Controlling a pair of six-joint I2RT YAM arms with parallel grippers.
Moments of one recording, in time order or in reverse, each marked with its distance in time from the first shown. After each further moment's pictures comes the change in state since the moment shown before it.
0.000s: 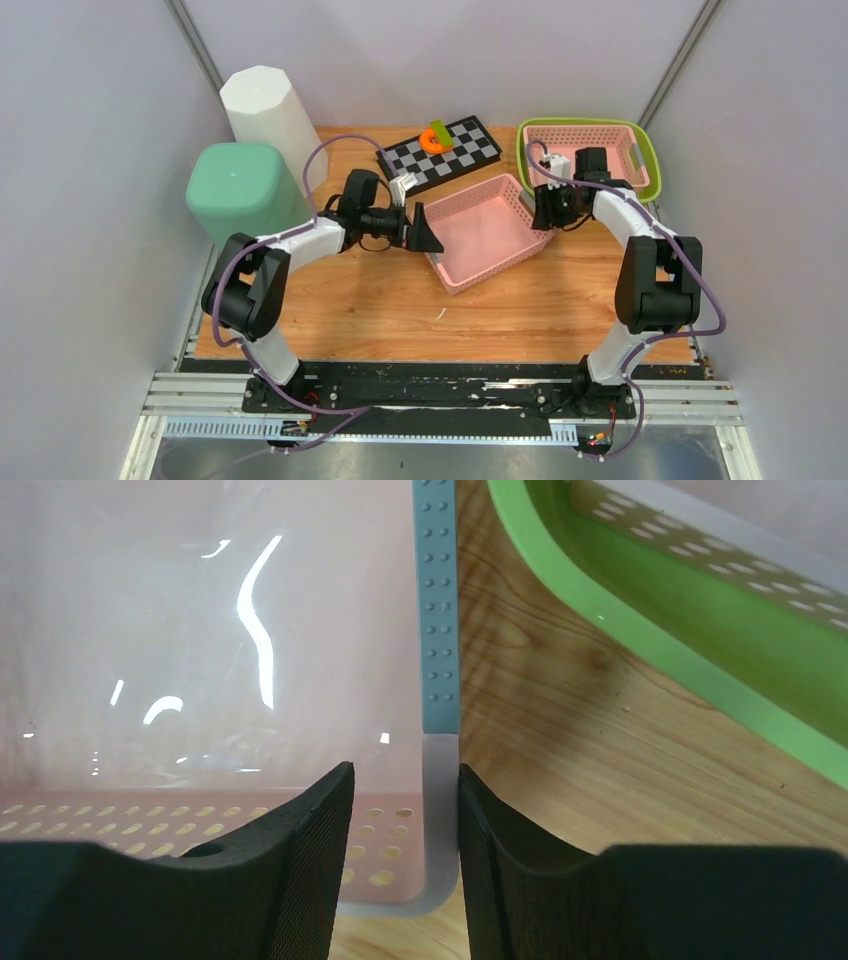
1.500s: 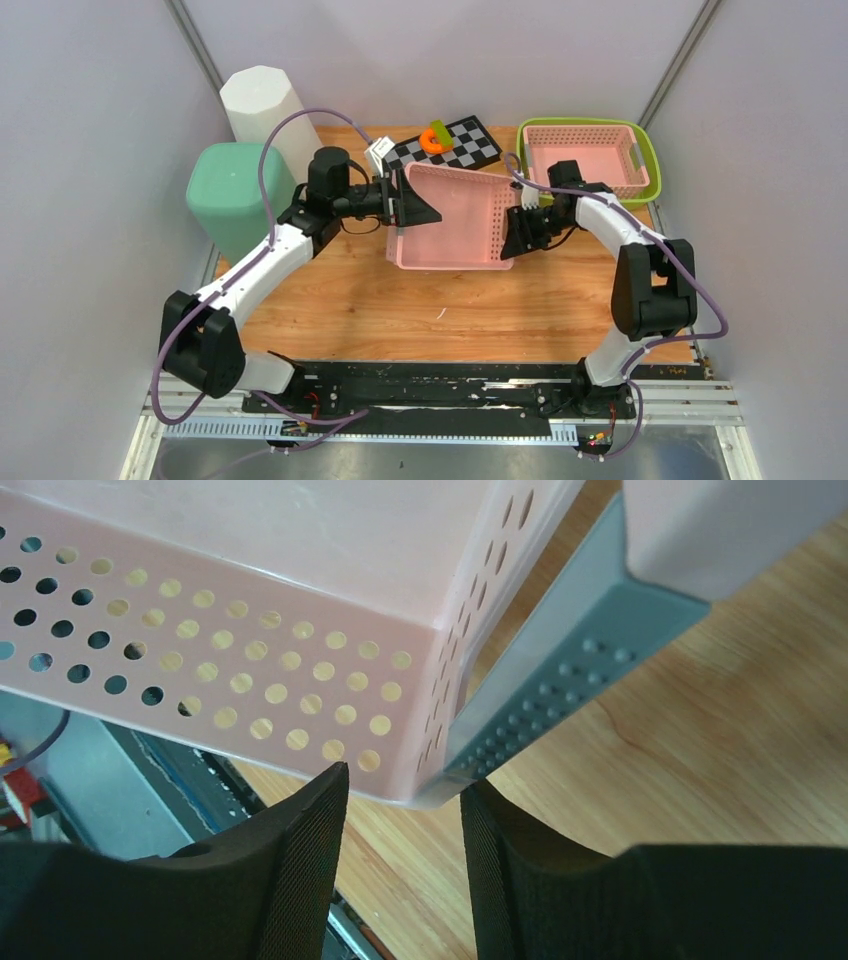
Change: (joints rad) left arm -0.001 -0.335 0.047 -0.005 -0.029 -0.296; right arm 0.122 -0.034 -0.037 -0.248 -0.264 0.044
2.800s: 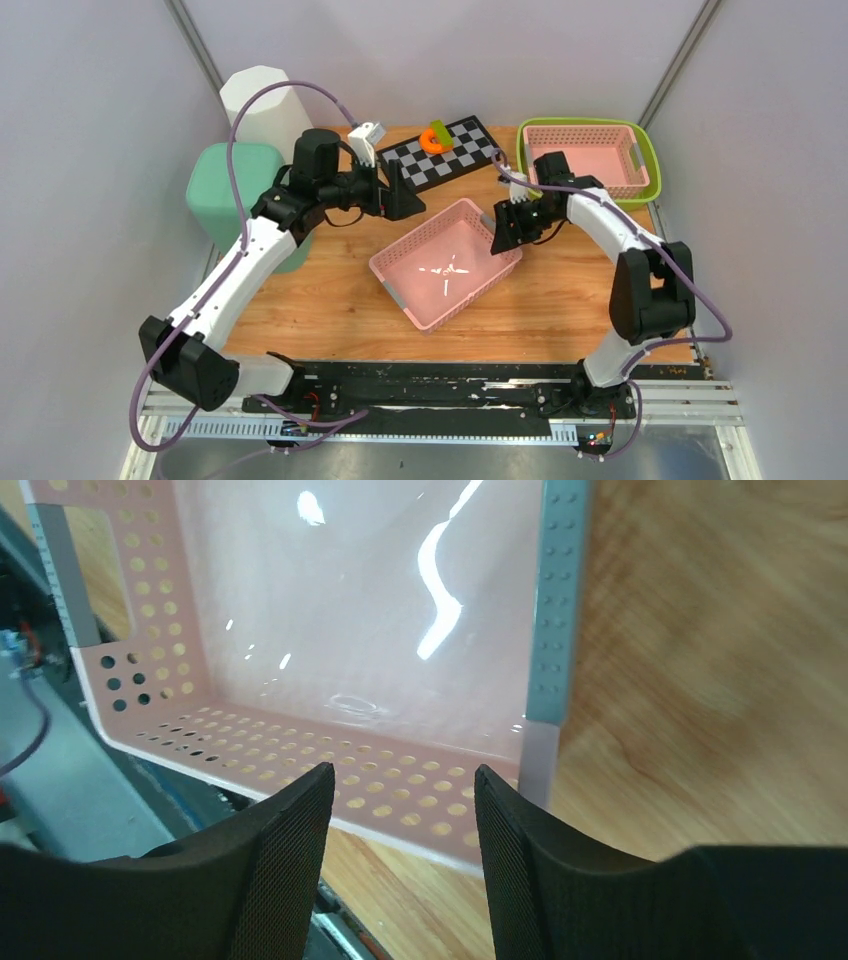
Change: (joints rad) left arm -0.006 -0.063 0.254 -0.497 -0.275 0.308; right arm 0.090 0.023 0.069 -0.016 0.011 0.040
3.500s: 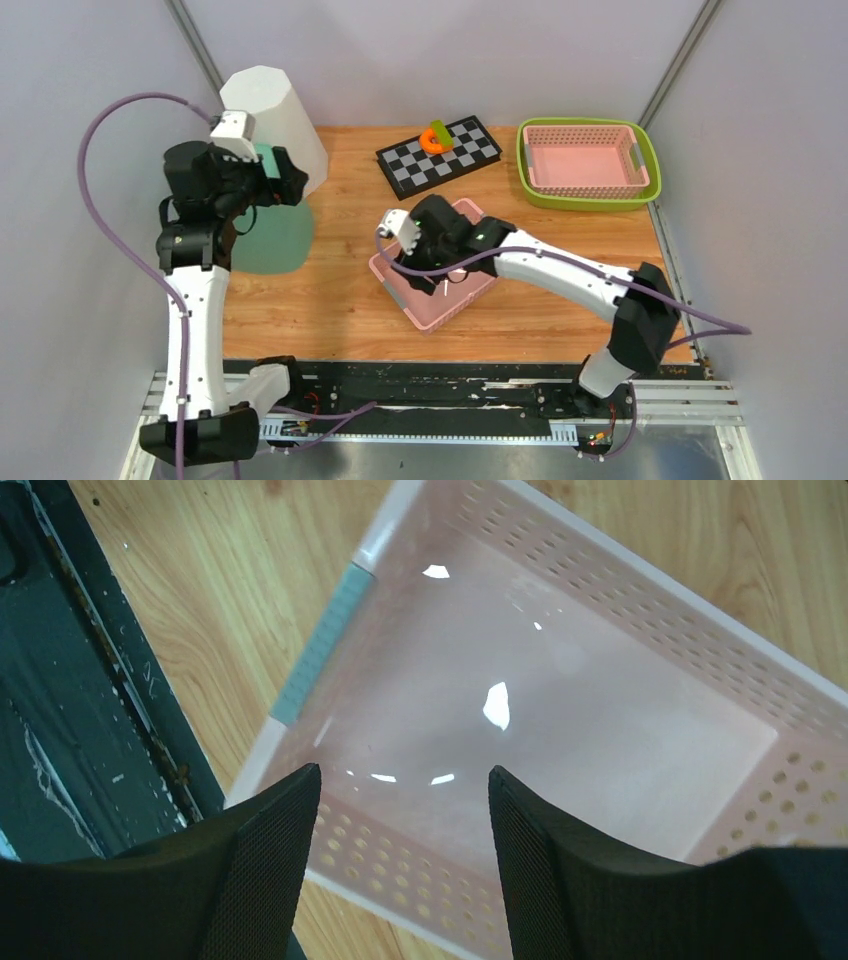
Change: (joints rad) left arm 0.498 -0.279 0.017 -0.176 -0.196 0.334; right arm 0.698 -0.147 0.061 0.184 0.500 -0.011
